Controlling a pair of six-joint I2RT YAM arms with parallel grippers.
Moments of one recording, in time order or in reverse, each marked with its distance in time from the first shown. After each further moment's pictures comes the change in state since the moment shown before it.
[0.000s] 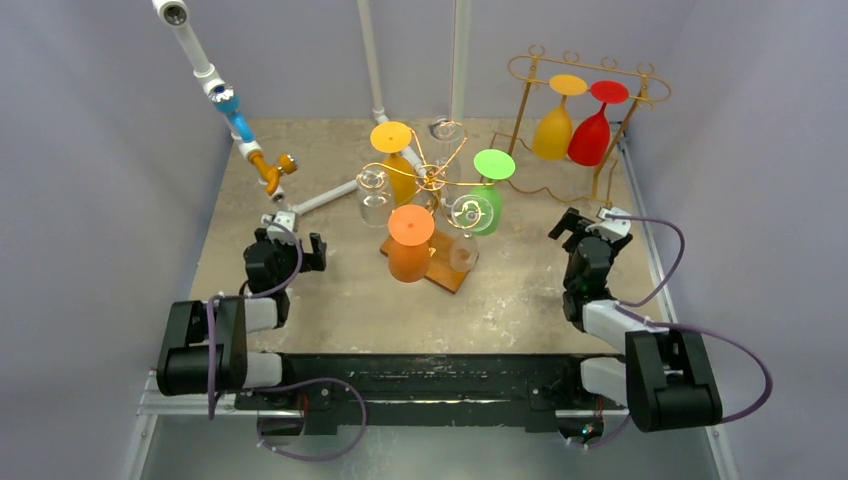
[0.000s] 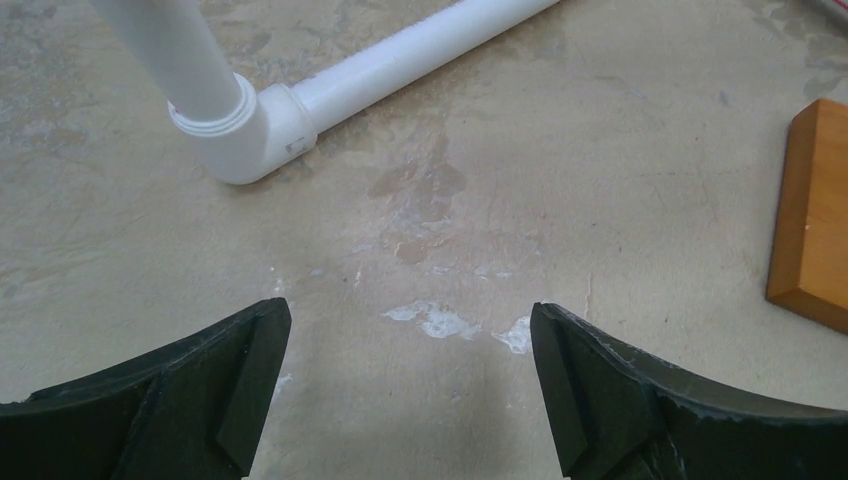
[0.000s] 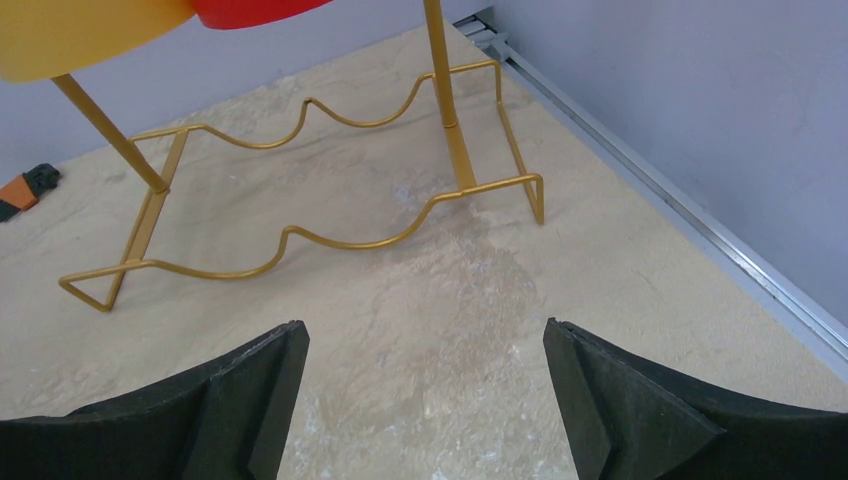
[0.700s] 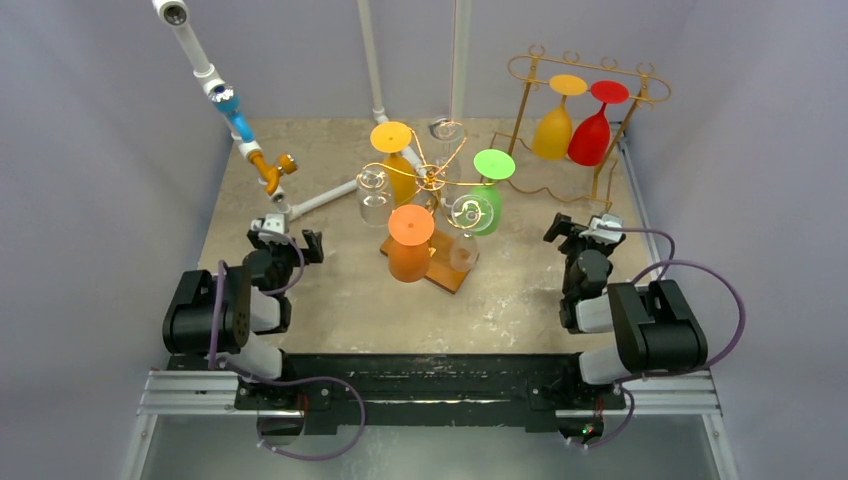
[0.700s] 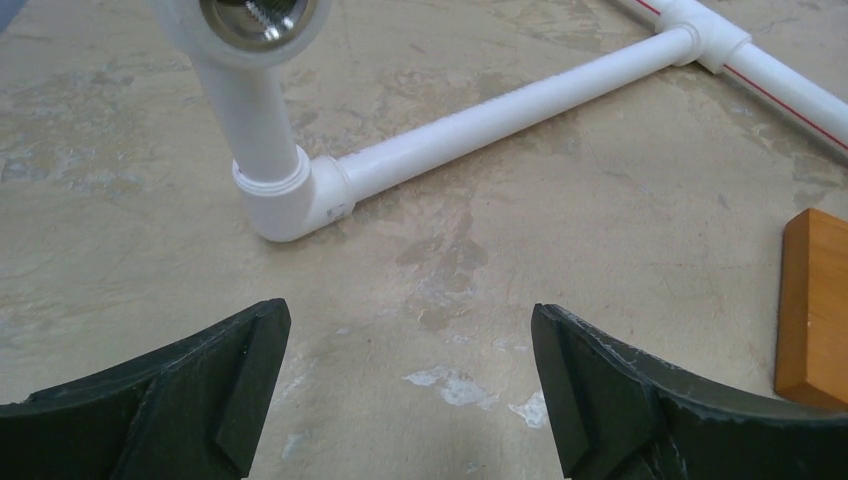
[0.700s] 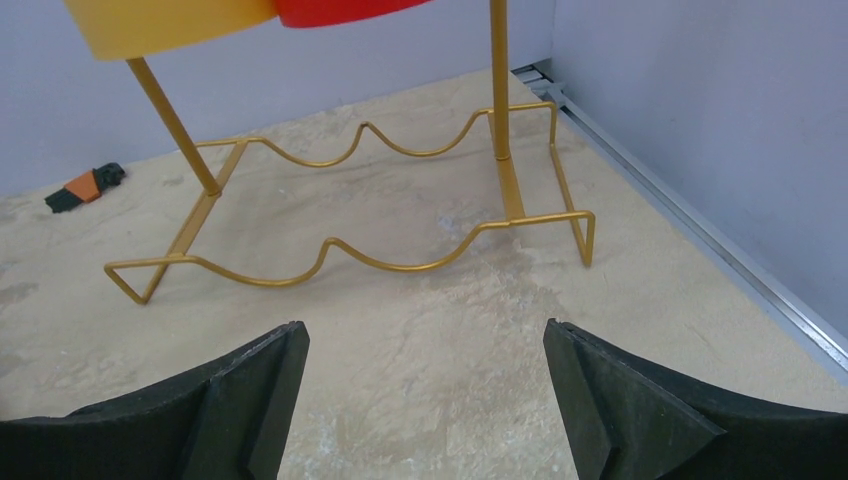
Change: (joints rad) left arm 0.018 0.212 -0.065 0.482 -0.031 -0.127; right arm -0.028 0.277 -0.070 0.498 -0.135 -0.082
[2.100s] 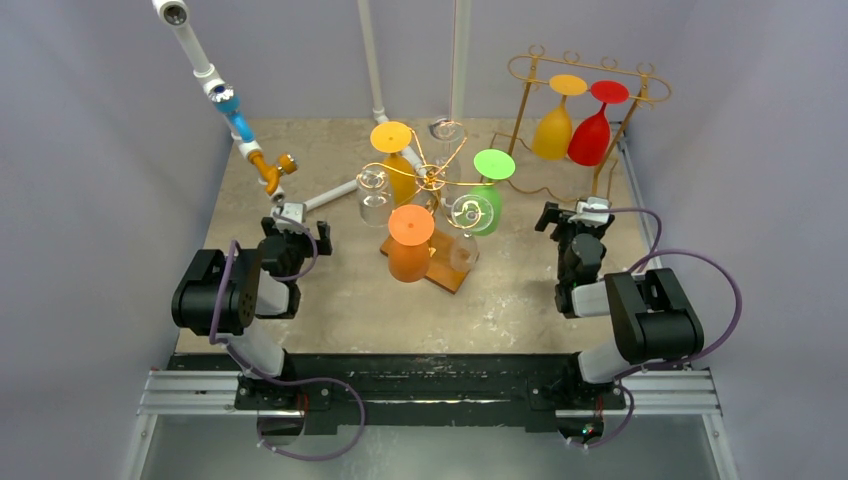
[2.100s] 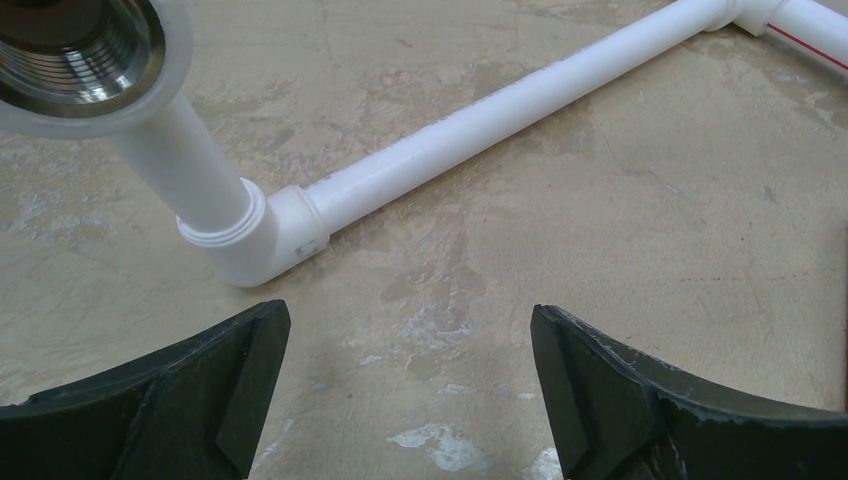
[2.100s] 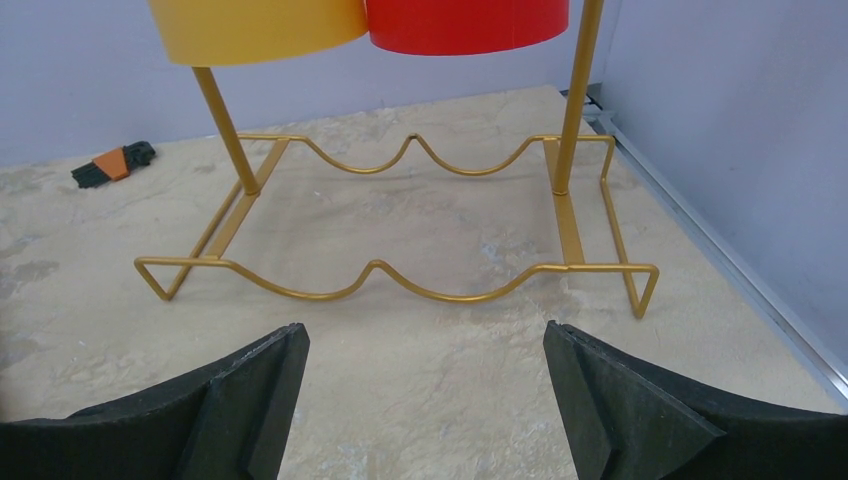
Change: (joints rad) left arm -0.101 0.161 0.105 0.023 -0.105 0.097; right arm 0.037 0.088 0.102 -0.019 -0.049 -0.084
